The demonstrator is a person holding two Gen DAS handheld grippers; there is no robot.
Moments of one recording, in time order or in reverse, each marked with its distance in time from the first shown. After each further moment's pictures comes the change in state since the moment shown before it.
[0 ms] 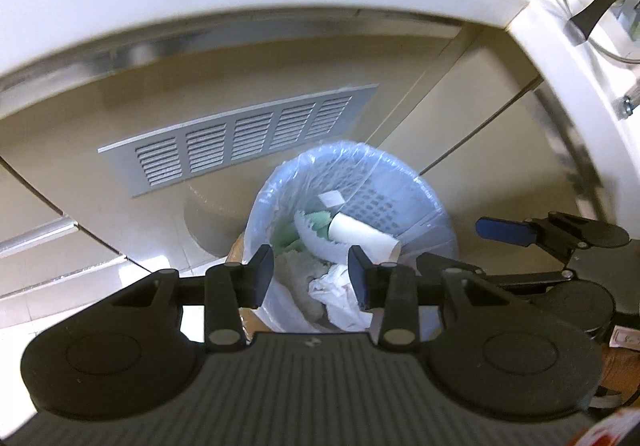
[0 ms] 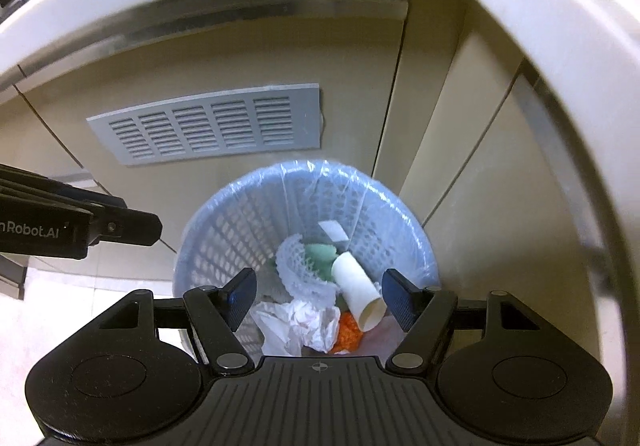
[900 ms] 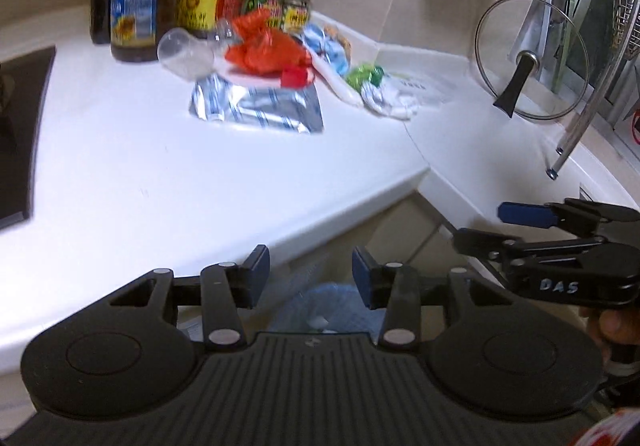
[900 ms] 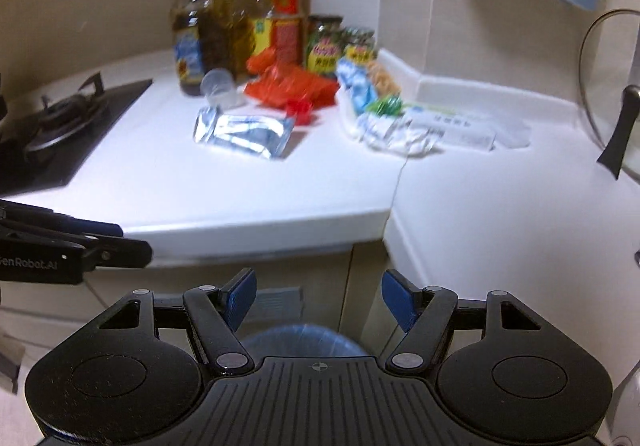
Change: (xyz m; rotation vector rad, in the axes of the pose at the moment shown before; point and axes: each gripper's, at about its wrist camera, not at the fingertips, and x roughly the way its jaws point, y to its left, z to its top) left arm -0.130 -0.012 0.059 0.188 -0.334 -0.058; right arm -0.147 0.008 0.067 0.065 -0.367 -0.090
